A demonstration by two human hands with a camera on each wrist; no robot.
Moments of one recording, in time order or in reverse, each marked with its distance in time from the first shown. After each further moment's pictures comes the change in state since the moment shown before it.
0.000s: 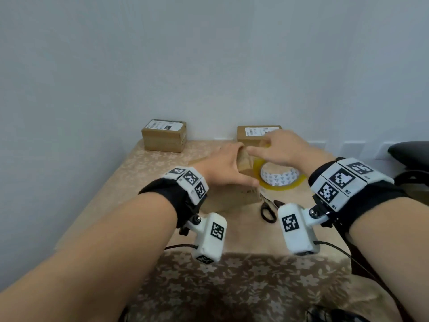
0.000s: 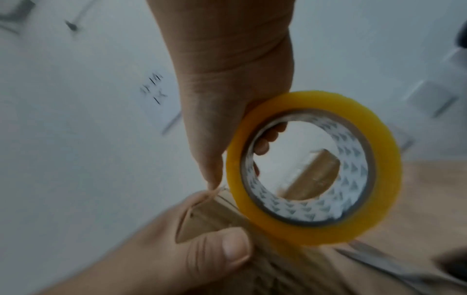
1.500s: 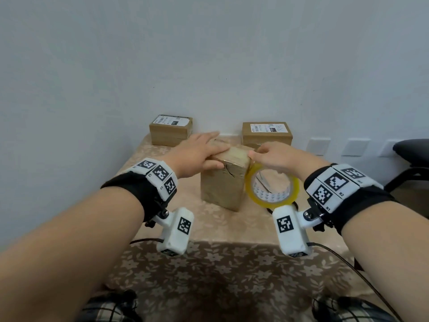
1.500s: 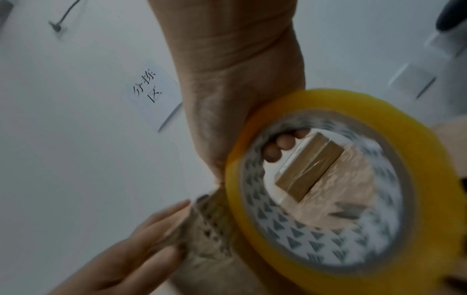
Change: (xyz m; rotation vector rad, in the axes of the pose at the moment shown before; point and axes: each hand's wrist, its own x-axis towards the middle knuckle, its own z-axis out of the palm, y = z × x) left_hand -0.049 -0.039 -0.047 0.407 0.058 0.063; right_hand -0.016 -0.022 0.017 0.222 -0.210 0.116
